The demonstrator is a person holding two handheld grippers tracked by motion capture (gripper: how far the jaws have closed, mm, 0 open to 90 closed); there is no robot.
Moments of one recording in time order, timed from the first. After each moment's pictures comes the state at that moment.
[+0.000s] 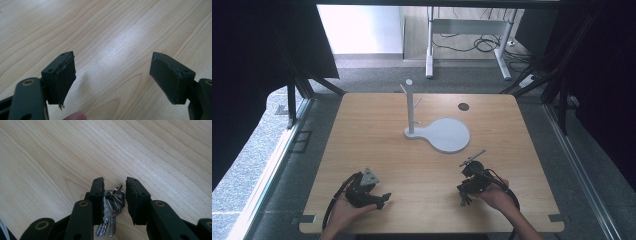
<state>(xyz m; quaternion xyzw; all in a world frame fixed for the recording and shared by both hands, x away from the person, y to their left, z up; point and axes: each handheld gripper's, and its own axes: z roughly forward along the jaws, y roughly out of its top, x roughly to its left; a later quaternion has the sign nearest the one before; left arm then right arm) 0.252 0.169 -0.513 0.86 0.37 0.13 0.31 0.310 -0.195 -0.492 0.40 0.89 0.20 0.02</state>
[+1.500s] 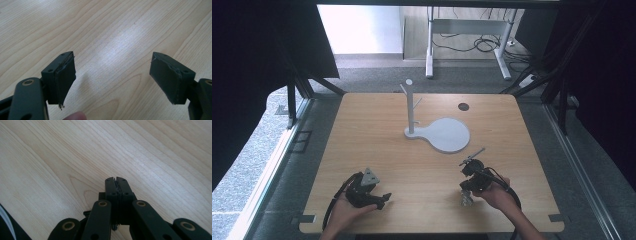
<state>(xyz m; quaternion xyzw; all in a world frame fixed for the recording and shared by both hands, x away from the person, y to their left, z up) 0.252 0.168 -0.512 0.86 0.37 0.13 0.31 0.308 -0.193 -0.479 0.40 0.90 0.19 0.02</state>
